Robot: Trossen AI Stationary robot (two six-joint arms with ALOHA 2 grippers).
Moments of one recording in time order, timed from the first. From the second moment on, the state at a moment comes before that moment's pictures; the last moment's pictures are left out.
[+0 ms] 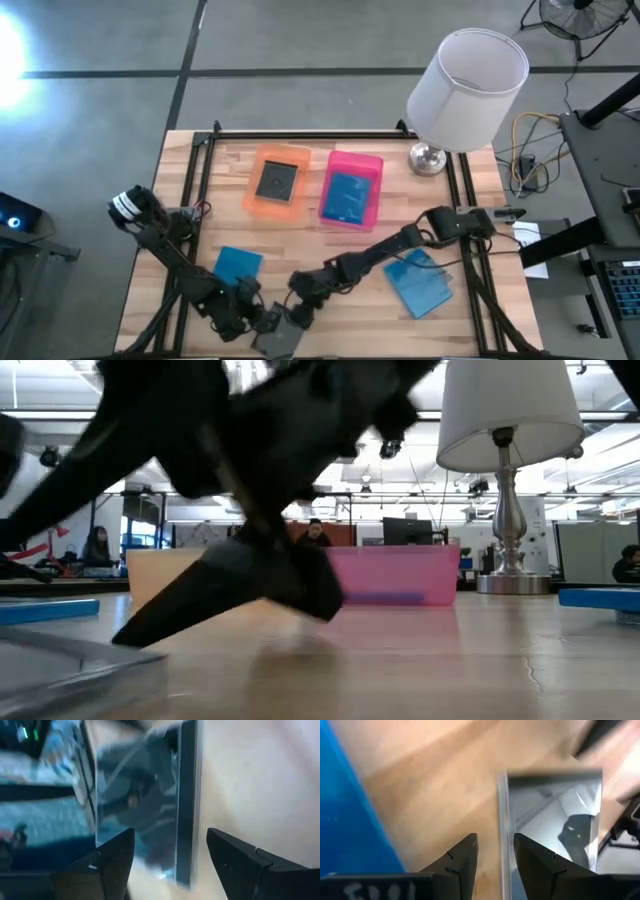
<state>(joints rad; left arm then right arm) -0.87 1.68 0.80 -0.20 -0.33 -1.89 0.34 2.34 1.68 -0.10 -0.27 1.05</state>
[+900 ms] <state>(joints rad) -0.95 1.69 0.83 0.19 -0.30 -1.62 0.30 2.20 1.71 -0.41 -0.14 0.76</state>
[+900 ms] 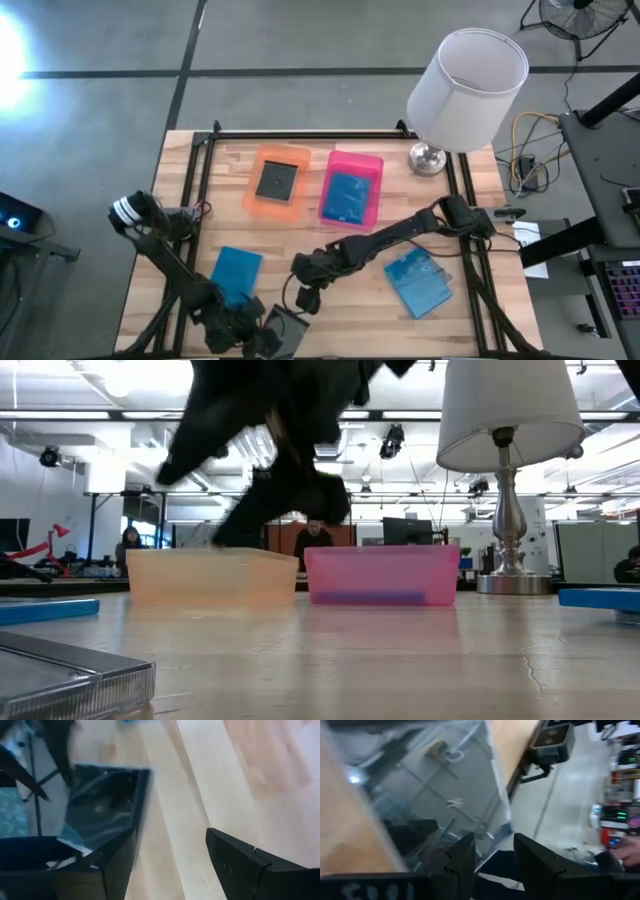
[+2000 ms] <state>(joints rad) -0.80 1.54 0.94 -0.51 -0.38 -1.65 0.22 2.08 1.59 -0.46 -0.13 0.93</state>
